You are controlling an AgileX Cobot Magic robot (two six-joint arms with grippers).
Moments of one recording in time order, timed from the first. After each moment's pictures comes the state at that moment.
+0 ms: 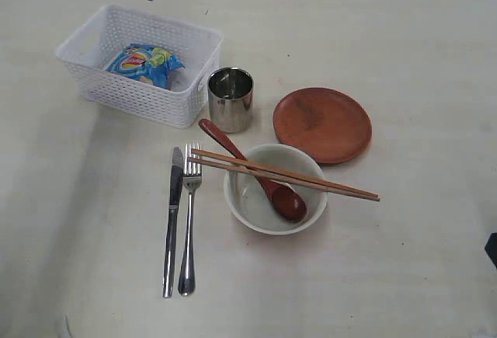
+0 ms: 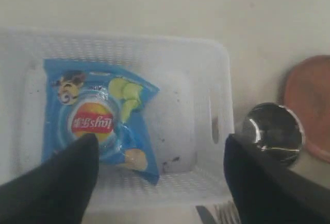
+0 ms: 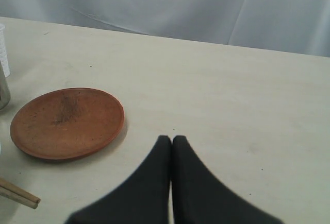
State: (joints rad) left arm -0.27 1.75 -1.48 -0.29 0.89 0.19; right arm 0.09 0.00 0.00 0.00 0.34 -0.07
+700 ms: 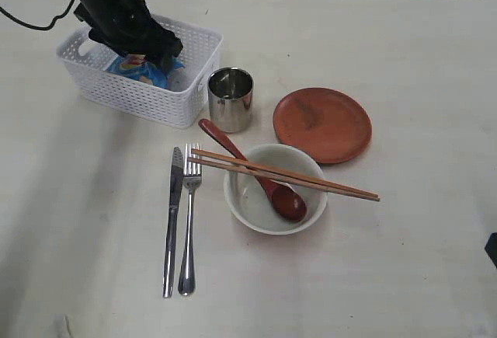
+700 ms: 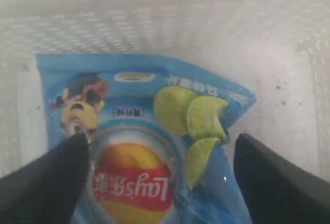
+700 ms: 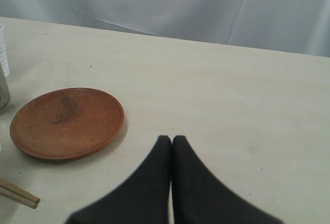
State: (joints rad) left arm -0.31 2.10 -1.55 -0.09 0.76 0.20; right arm 0.09 0.00 0.00 0.00 0.34 -0.07
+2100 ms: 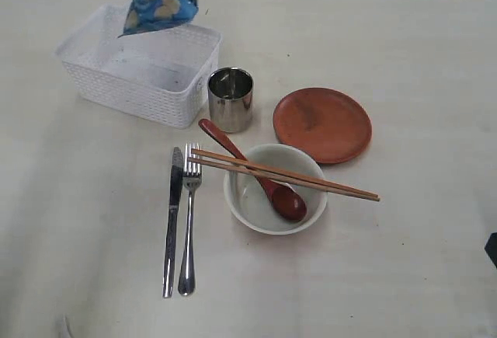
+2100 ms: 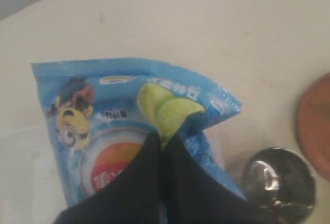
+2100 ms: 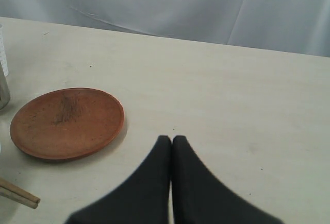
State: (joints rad) left arm -0.44 1.83 -1.55 -0.10 0.72 0.20; right arm 0.09 0.00 0.00 0.00 0.34 -0.07
